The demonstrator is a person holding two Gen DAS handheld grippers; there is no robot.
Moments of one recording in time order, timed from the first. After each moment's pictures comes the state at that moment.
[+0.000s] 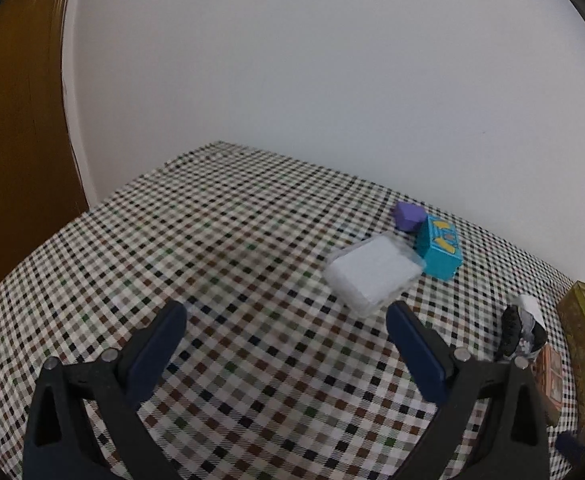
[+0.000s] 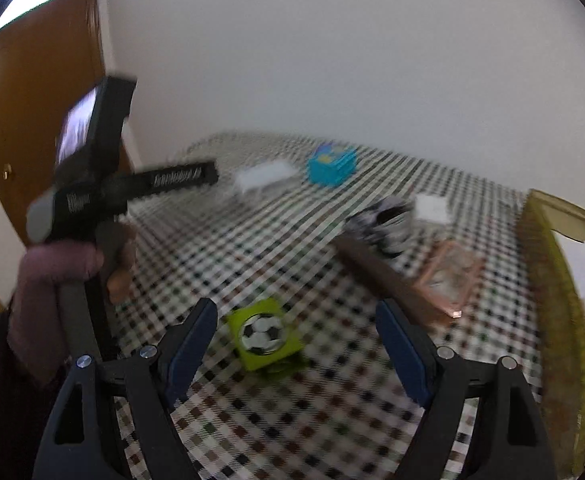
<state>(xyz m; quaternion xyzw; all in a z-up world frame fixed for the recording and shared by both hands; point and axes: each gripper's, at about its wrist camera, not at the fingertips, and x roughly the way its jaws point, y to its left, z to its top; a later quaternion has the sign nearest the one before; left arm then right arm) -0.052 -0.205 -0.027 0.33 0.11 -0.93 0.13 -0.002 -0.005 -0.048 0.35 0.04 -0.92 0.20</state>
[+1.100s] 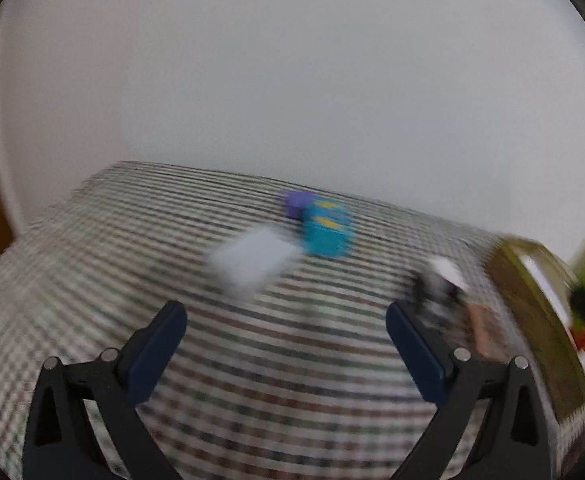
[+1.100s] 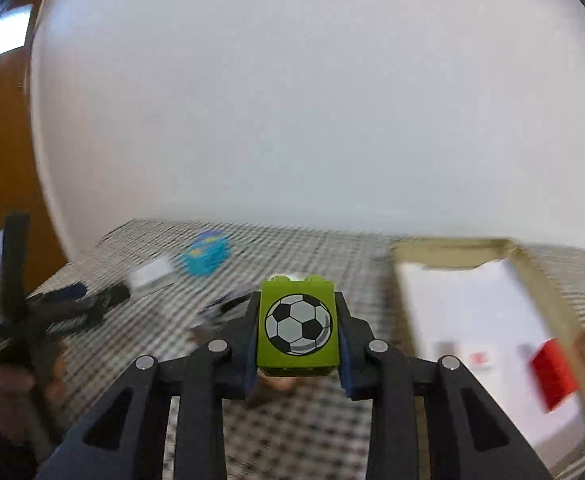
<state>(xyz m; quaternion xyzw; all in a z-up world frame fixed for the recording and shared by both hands) -0.041 -0.141 -0.023 0.32 0.07 -0.94 -0.05 -0.009 0.106 0.008 0.23 -0.02 -0.97 0.03</state>
